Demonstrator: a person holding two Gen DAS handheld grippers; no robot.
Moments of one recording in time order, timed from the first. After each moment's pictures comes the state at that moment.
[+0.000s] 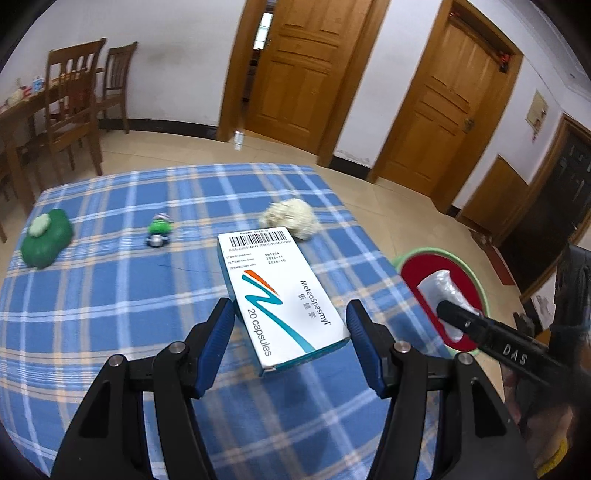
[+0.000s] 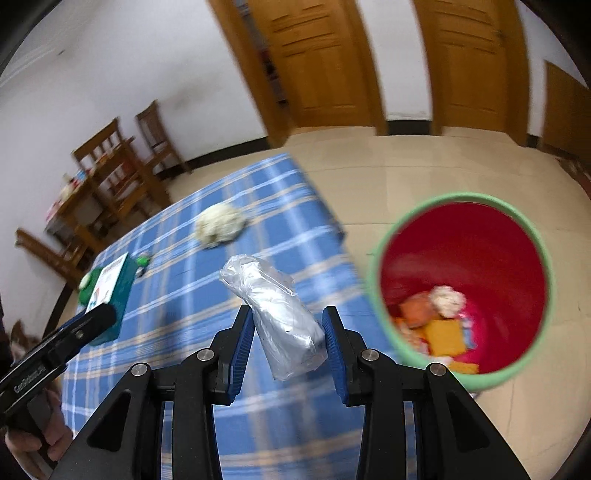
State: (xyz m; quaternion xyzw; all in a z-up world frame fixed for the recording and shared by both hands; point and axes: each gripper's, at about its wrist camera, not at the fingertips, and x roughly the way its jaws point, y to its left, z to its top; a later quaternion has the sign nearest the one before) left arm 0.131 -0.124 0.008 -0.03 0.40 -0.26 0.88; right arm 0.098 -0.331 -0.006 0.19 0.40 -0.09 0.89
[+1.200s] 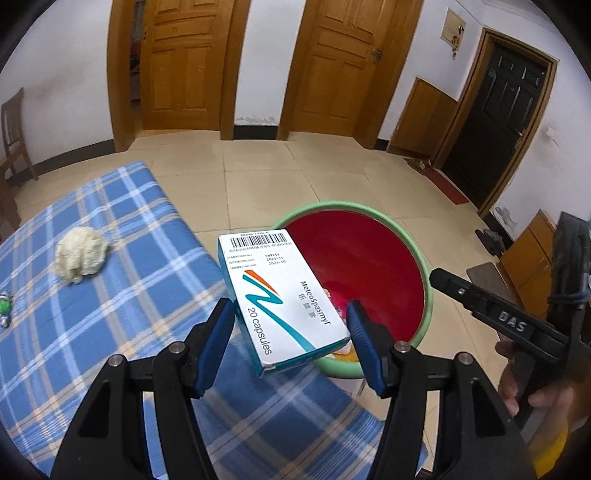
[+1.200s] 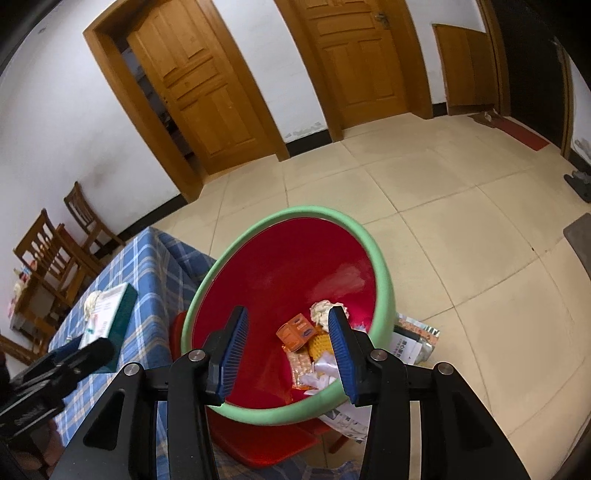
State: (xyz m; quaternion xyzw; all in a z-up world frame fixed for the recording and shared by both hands) left arm 0.103 -0.322 -0.009 0.09 0.41 -0.41 0.81; right arm 0.002 -0.484 -0.016 0.28 0.34 -0.24 0.87
